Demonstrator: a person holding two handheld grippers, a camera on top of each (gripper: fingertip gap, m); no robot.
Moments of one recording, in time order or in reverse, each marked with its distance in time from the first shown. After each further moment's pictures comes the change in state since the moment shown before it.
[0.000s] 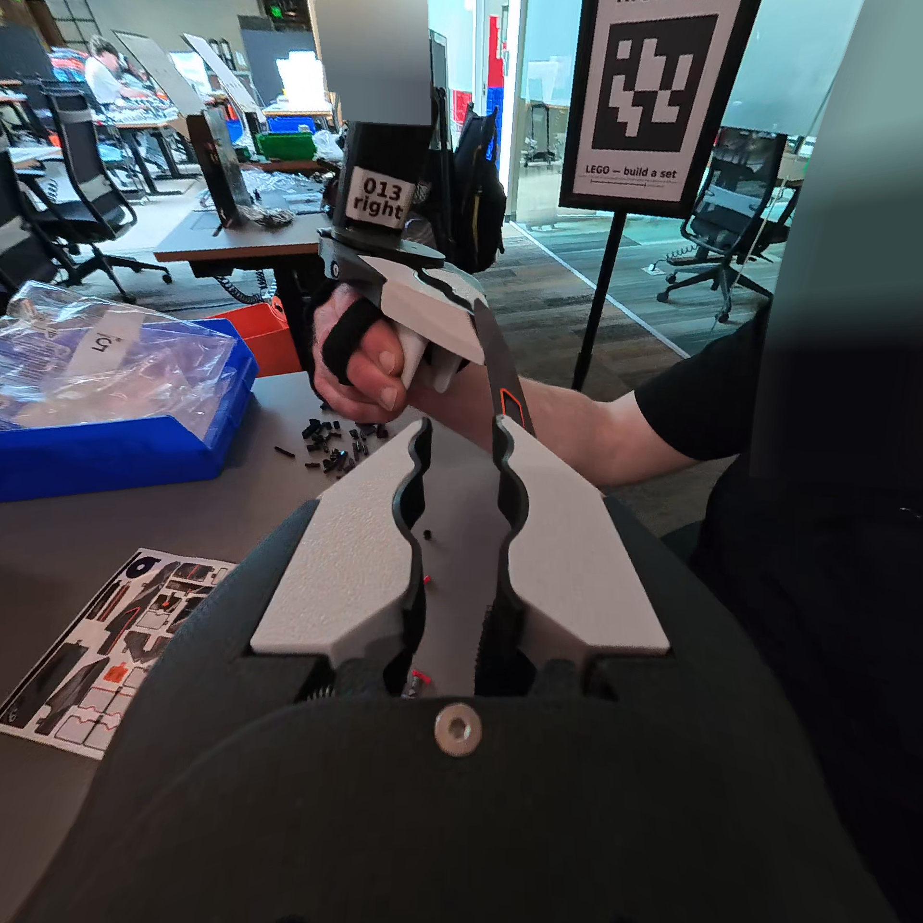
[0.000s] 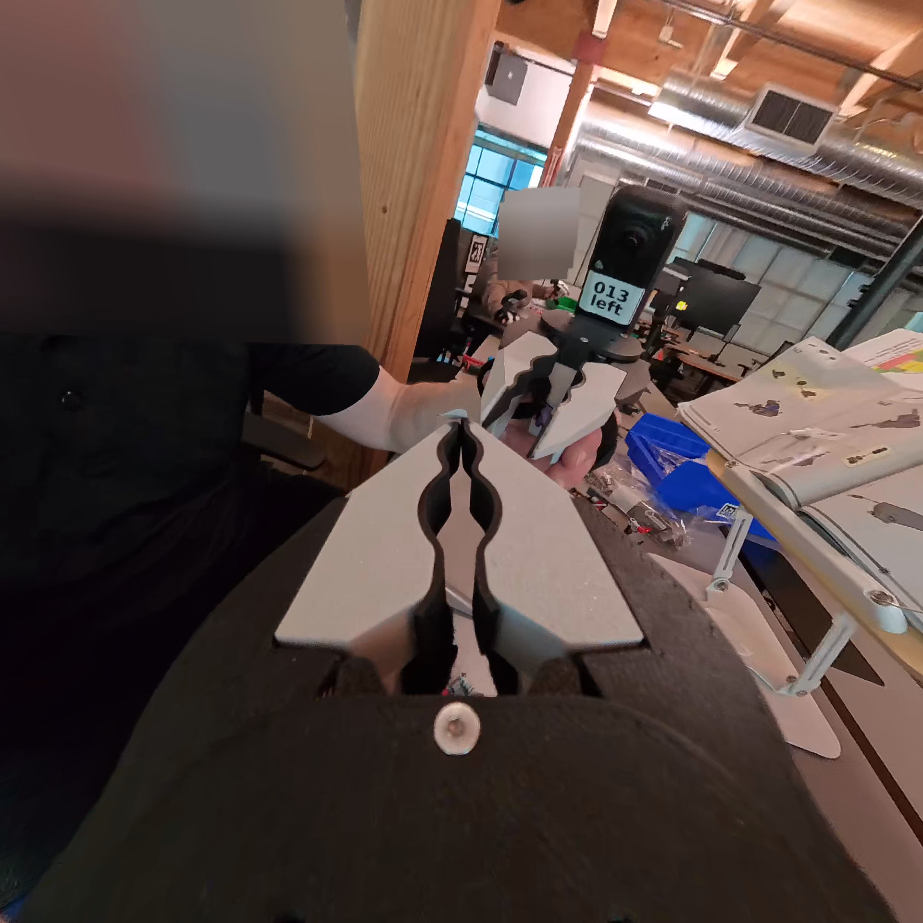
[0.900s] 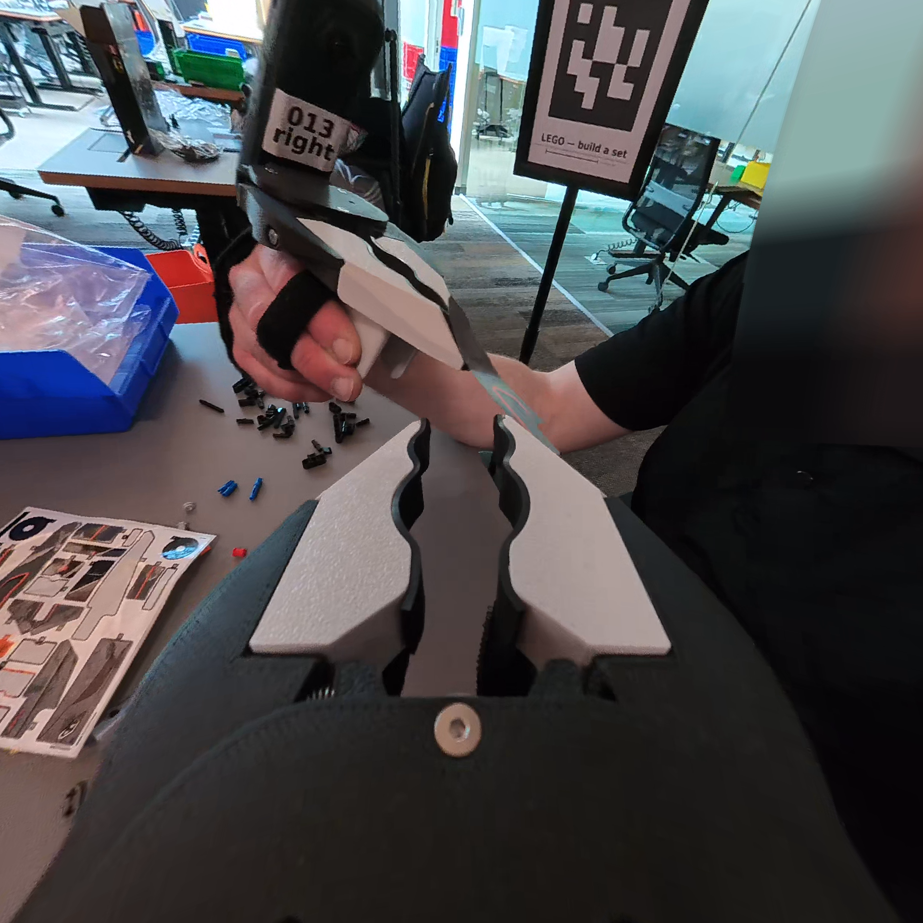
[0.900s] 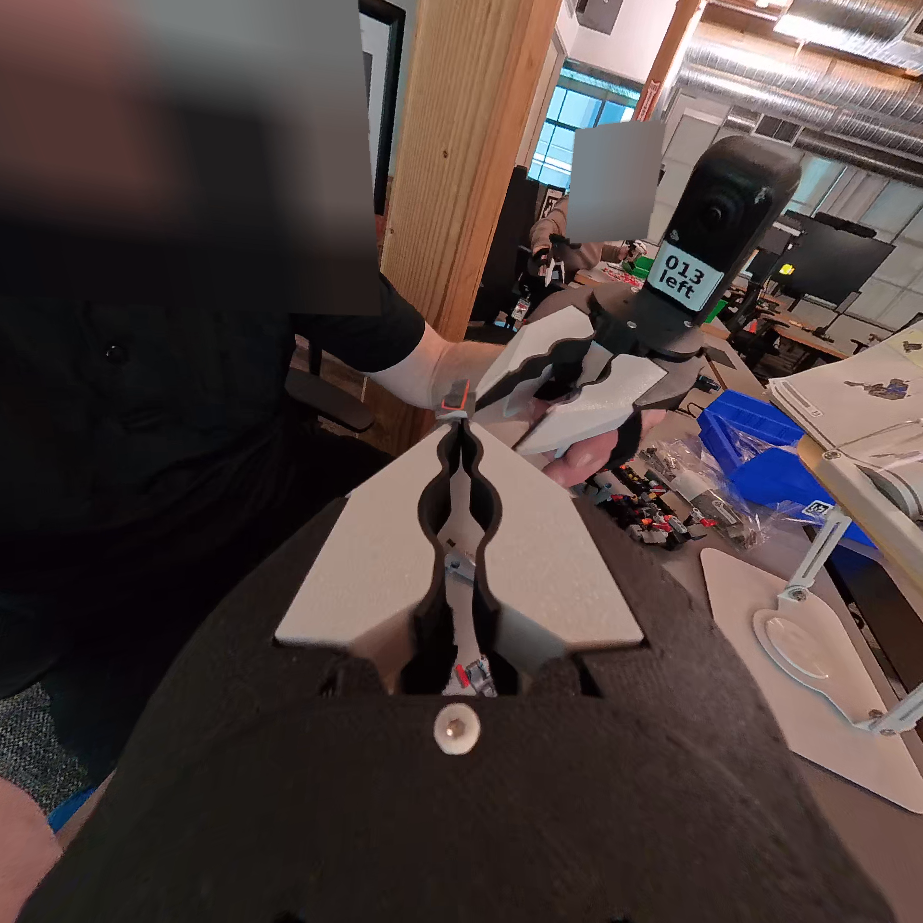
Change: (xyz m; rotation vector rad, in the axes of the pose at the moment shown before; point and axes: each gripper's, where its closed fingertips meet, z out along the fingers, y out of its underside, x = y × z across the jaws) left arm 0.015 0.028 -0.009 -0.049 0.110 -0.108; right arm -0.006 0.027 0.016 -0.071 -0.150 0.024
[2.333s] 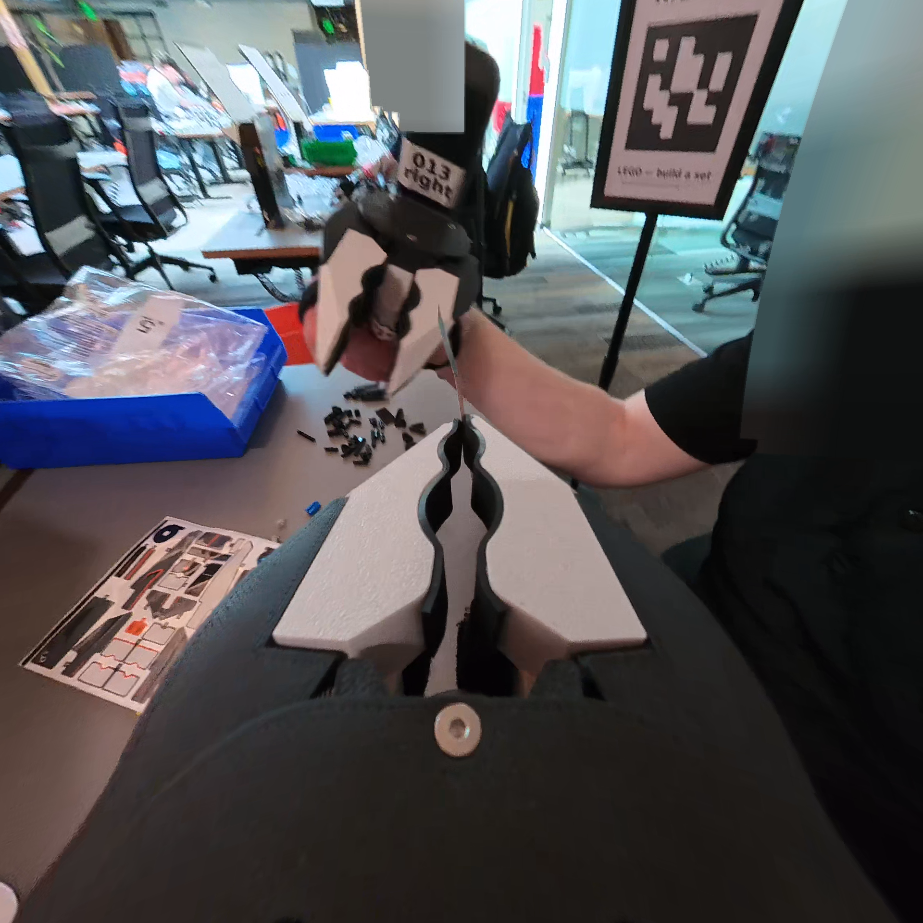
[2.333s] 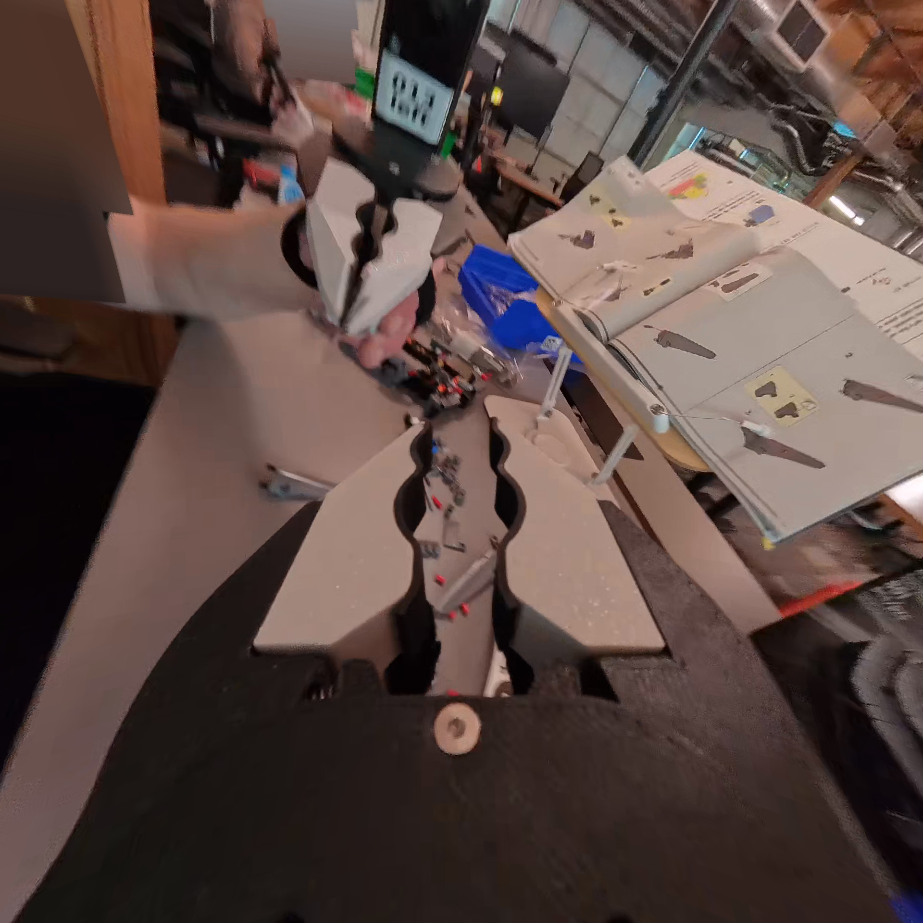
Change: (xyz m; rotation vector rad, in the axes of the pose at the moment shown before) left arm -0.010 -0.019 -0.008 0.073 -0.190 0.097; right arm 0.055 0.013 -0.041 -0.281 0.581 -0.033
